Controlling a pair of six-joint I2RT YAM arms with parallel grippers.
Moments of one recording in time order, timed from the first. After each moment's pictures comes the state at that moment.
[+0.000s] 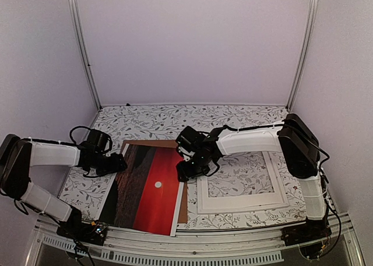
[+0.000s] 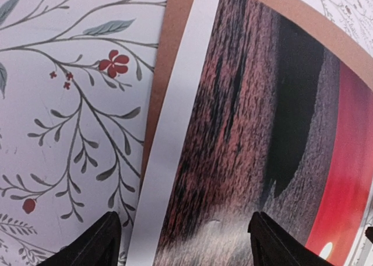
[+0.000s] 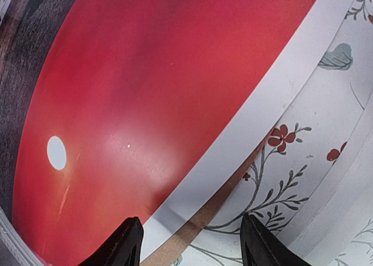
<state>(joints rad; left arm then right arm) -0.28 1.39 0.55 -0.19 0.03 -0.52 1.00 2.18 1.62 -0.59 -0.09 0.50</state>
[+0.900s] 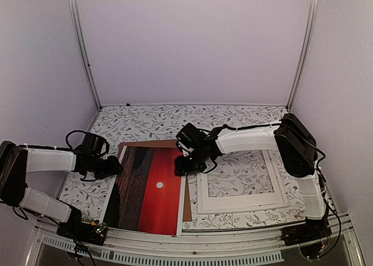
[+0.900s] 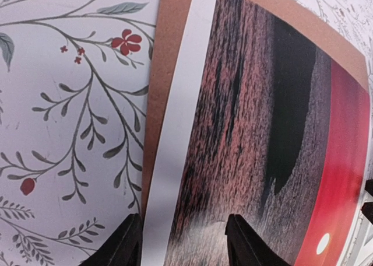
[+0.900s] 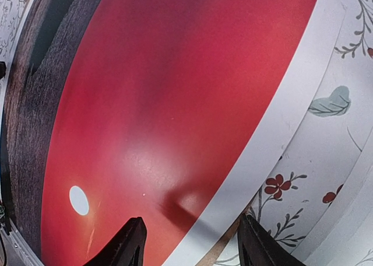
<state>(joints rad) -0.26 1.32 0.48 -0.16 0.09 -0.55 0.98 2.22 1.64 -0.49 -0.11 0.57</state>
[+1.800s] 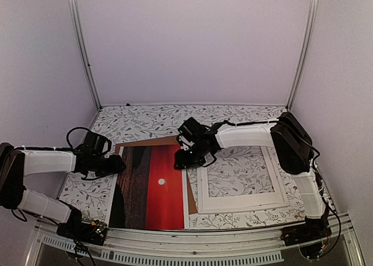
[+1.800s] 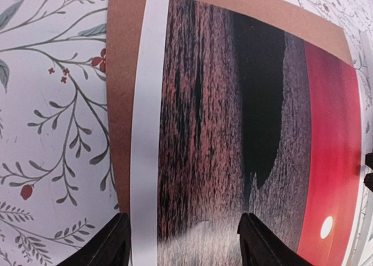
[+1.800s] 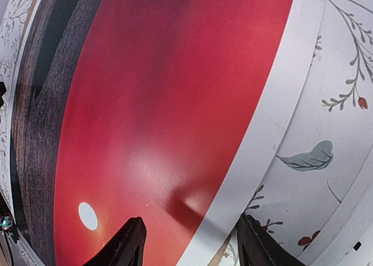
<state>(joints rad) -0.30 1.28 0.48 -0.16 0.04 -0.52 0.92 2.27 1.71 -0.49 -0.15 0.54</state>
